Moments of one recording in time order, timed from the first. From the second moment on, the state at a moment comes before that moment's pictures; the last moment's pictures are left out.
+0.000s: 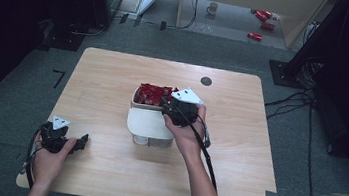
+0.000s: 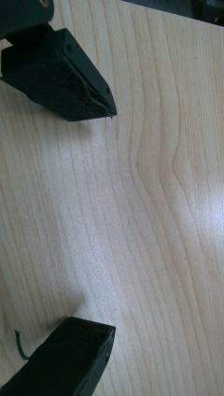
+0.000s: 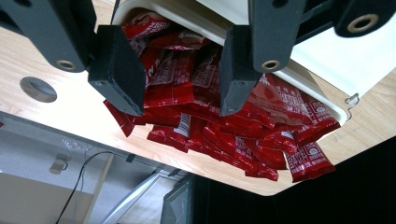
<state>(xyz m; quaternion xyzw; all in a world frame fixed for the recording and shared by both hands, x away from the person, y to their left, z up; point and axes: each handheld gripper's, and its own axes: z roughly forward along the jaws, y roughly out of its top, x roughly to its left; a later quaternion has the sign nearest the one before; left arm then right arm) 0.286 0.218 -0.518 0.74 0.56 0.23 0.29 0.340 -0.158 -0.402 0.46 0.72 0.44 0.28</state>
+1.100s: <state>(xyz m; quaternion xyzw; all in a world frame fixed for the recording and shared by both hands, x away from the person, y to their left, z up) 0.286 0.218 -0.519 0.74 0.56 0.23 0.29 0.334 -0.167 -0.400 0.40 0.75 0.46 0.27</state>
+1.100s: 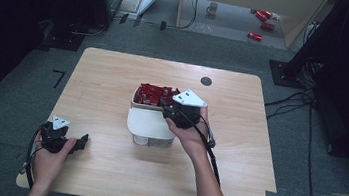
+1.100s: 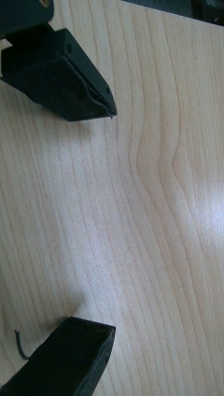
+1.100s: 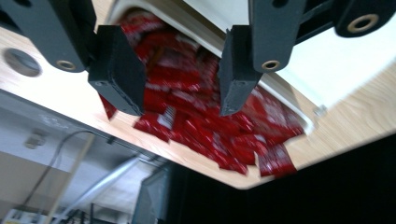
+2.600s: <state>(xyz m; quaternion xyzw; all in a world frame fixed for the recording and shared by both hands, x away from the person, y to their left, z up) 0.286 0.218 -0.518 0.74 0.56 0.23 0.29 0.318 -0.183 -0.339 0.43 0.68 0.50 0.32</state>
